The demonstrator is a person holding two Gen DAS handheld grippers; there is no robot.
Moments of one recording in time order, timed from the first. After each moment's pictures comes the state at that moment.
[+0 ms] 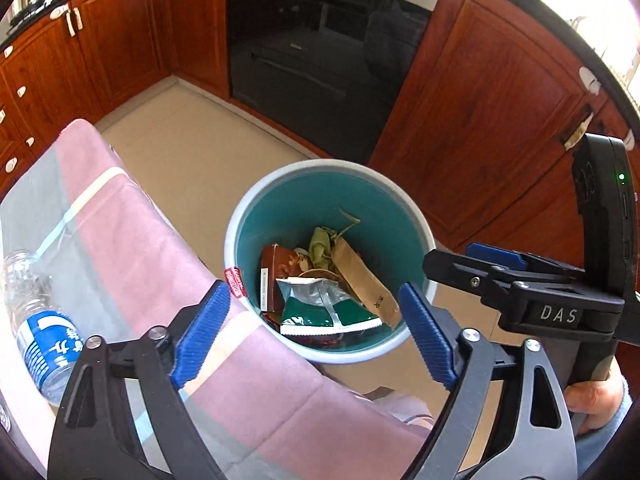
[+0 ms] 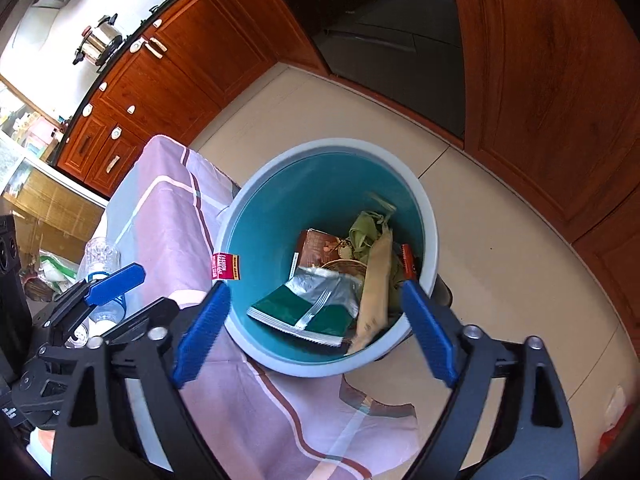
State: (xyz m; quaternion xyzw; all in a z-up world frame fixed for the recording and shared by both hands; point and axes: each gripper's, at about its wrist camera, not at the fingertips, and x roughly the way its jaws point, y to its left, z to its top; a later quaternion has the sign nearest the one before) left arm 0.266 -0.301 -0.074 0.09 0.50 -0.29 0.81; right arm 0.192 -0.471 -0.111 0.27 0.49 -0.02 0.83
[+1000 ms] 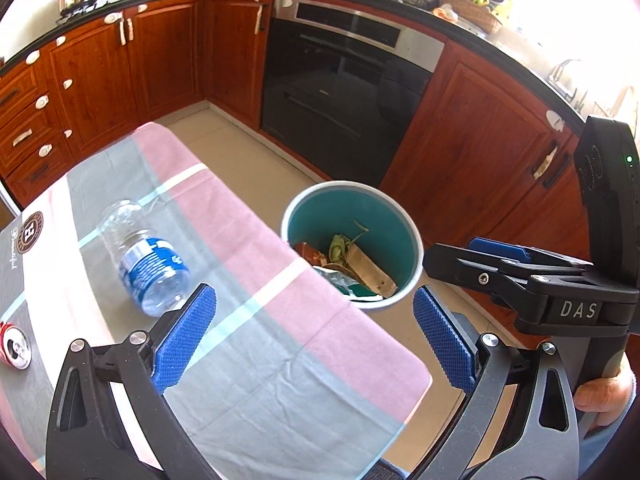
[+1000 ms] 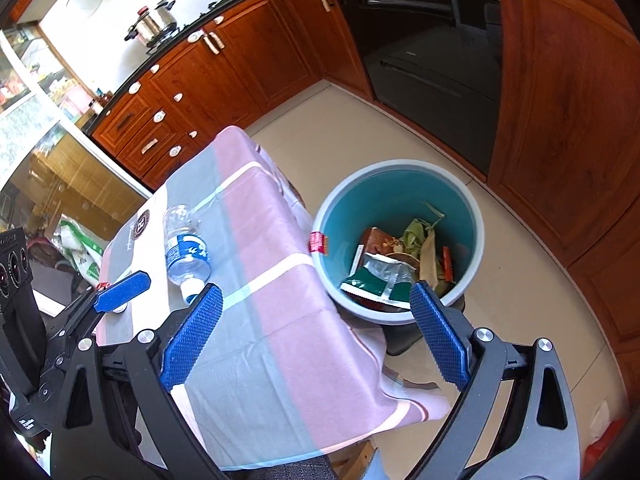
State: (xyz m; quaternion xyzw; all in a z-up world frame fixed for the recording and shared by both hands) left arm 0.194 -0.193 -0.007 0.04 0.45 -0.27 0.85; right arm 0.148 -0.373 -0.015 0.20 0.46 0.01 0.86
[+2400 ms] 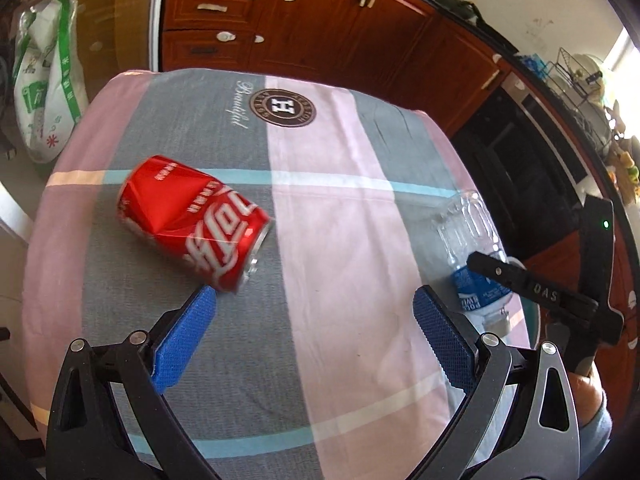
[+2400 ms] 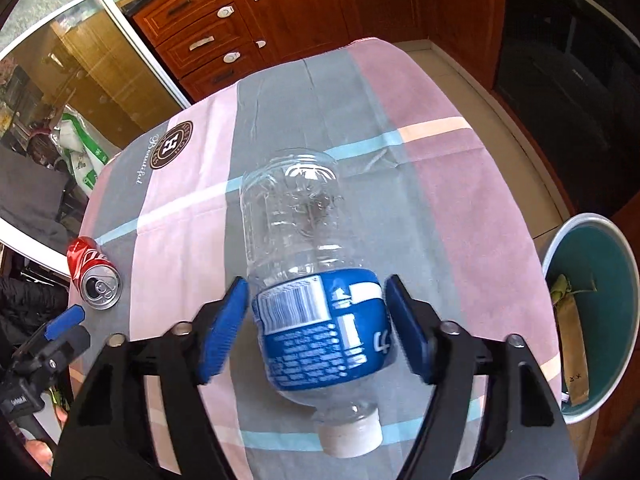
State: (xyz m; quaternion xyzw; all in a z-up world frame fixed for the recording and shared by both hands) left arm 0.234 0.127 -0.063 -0.17 0.48 -0.02 0.86; right arm 0.305 -0.143 -0.096 0.07 0.54 0.12 0.83
